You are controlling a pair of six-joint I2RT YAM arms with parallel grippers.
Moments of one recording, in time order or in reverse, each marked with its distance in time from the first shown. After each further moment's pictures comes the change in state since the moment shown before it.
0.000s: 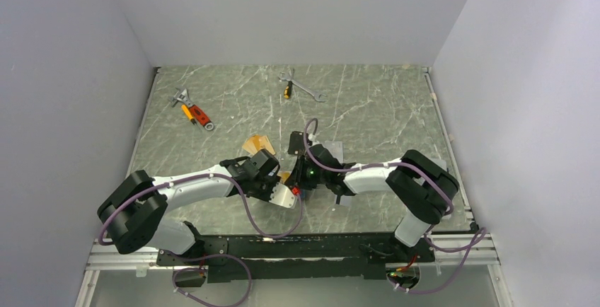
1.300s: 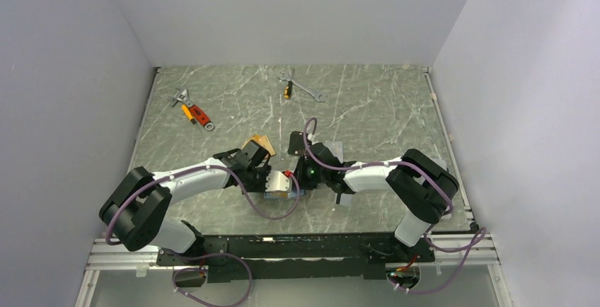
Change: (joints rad) left arm 0.151 0.025 0.001 -0.009 0.084 -0.131; right arm -0.013 0.007 0.021 -0.040 -0.040 -0.019
